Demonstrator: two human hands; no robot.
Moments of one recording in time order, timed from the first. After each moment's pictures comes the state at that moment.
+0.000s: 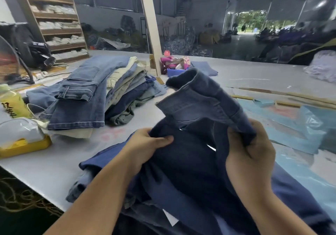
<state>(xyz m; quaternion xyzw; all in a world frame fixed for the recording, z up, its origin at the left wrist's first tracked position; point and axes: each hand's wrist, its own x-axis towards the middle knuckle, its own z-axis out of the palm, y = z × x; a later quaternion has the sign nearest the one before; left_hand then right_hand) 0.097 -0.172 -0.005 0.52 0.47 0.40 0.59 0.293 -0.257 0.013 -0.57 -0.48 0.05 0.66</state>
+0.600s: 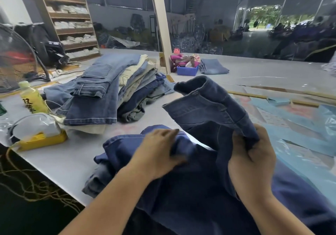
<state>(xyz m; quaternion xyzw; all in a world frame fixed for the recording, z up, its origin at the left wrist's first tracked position) 0.087 -0.184 -0.016 0.85 0.50 0.18 0.01 0.281 -0.244 -0.013 -0.59 -0.46 0.07 0.66</state>
